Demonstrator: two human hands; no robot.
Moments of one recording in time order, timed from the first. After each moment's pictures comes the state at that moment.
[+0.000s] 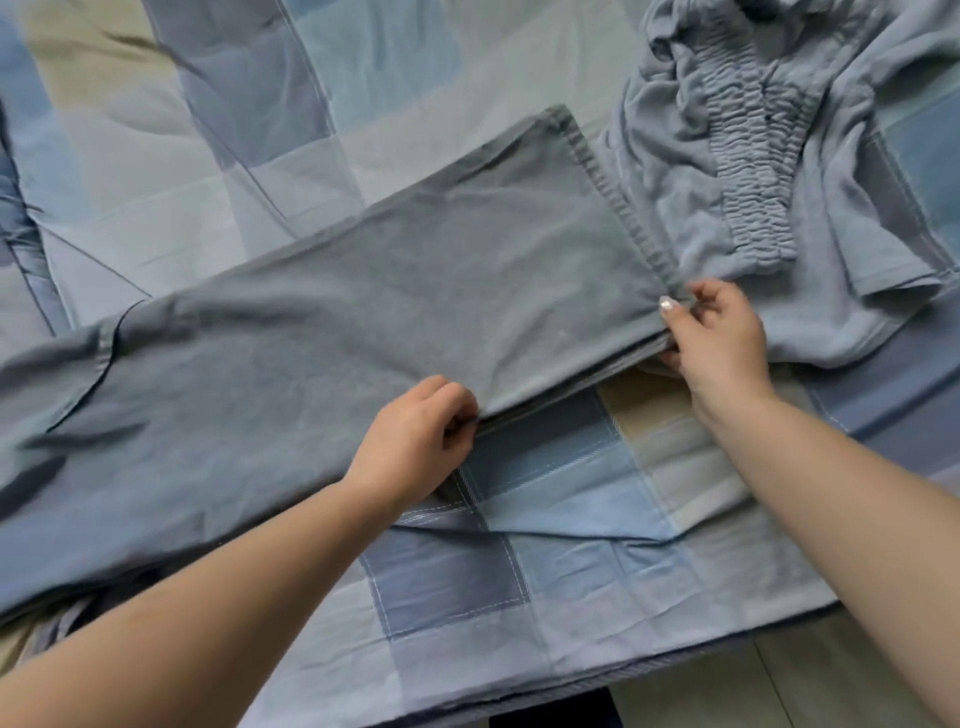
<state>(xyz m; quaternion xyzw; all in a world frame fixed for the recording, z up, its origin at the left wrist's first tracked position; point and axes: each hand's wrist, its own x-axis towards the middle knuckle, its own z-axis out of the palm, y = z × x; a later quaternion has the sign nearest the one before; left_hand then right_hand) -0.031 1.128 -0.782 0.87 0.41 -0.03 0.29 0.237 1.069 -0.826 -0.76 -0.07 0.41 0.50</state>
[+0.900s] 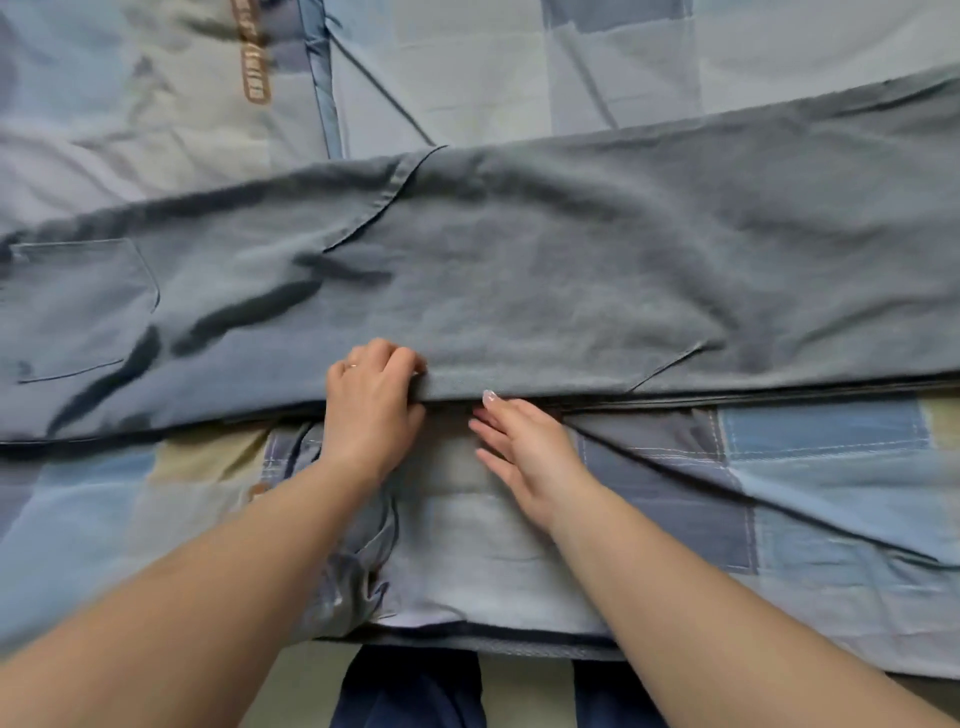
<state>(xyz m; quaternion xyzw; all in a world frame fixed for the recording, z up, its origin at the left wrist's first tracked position) -0.301 1.128 -0.764 0.74 0.64 -0.12 0.14 -0.150 1.082 -0.782 -0.55 0.09 0.78 0.29</state>
